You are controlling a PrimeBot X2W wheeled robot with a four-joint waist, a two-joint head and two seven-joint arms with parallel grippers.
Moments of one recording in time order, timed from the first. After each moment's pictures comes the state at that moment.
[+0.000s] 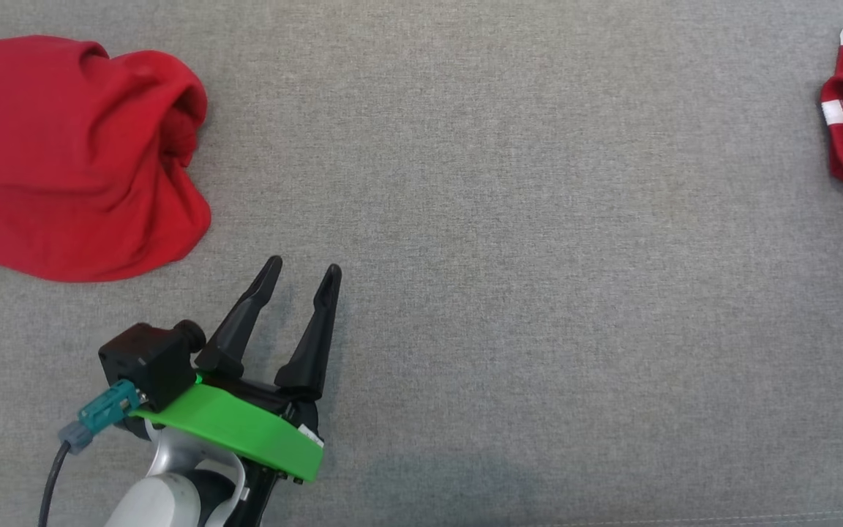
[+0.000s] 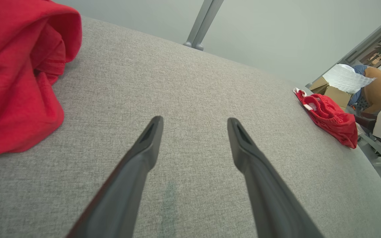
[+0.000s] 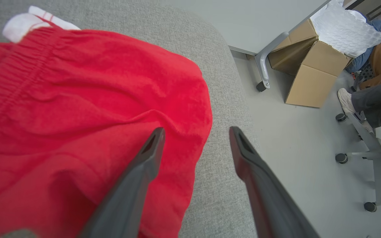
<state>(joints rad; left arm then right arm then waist) -0.09 0.19 -0.42 -0.31 -0.63 0.12 0.03 -0.77 -0.75 0.63 0.97 0.60 -0.12 -0.02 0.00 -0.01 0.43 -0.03</state>
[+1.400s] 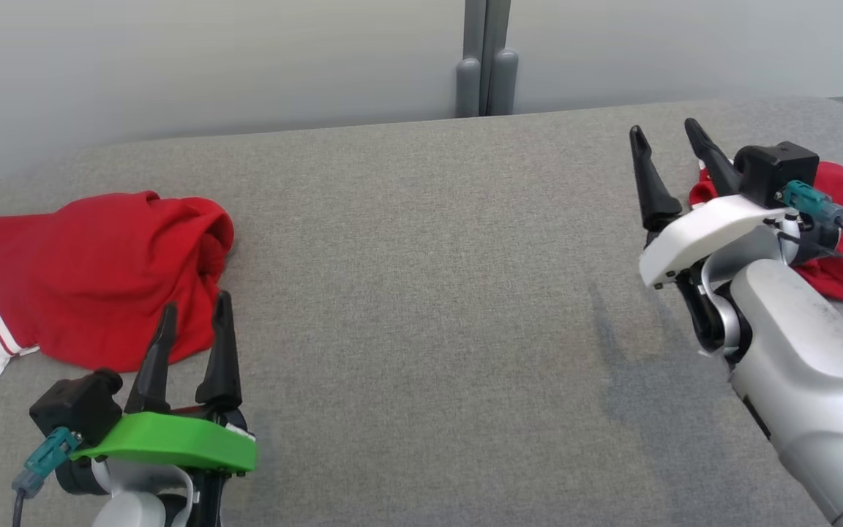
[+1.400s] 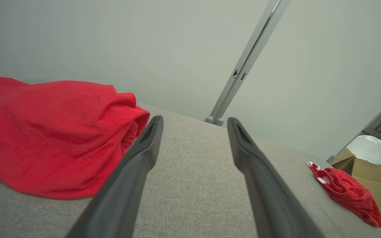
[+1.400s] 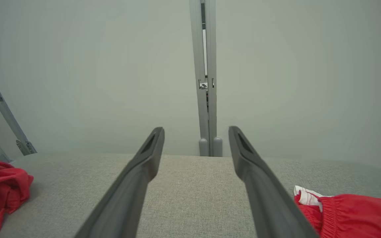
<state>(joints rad) -0.03 0.11 -0.24 -0.03 -0.66 0.11 -0.20 -0.58 -0.29 0.57 0.51 0.59 -0.12 -0.25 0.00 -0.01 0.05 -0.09</state>
